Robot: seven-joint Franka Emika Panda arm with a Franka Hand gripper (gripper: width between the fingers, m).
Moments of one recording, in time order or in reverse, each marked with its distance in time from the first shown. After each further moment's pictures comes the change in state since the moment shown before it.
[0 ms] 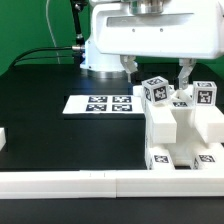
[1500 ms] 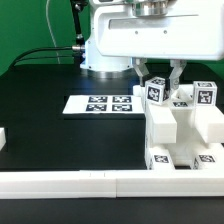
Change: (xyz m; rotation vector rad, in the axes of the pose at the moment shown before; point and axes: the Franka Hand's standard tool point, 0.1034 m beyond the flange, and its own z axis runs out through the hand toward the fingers) arm -0.002 -0.005 0.003 0.002 0.014 0.159
